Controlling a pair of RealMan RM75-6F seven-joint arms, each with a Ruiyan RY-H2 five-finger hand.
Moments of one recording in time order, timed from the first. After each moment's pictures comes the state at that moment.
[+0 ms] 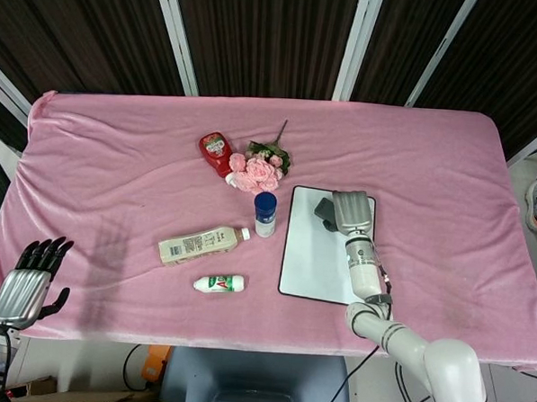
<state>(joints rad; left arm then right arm) -0.19 -1.15 -0.01 -1.60 1.44 1.31 0.14 0.89 -1.96 0.36 -0.67 -0.97 0.85 -0.59</state>
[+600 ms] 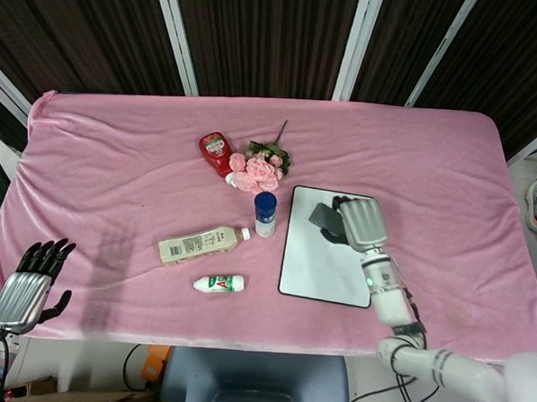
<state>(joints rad) -0.18 -1.14 0.01 -1.61 1.50 1.35 0.12 0.66 -1.59 0.23 -1.34 -1.17 1.15 -0.47</state>
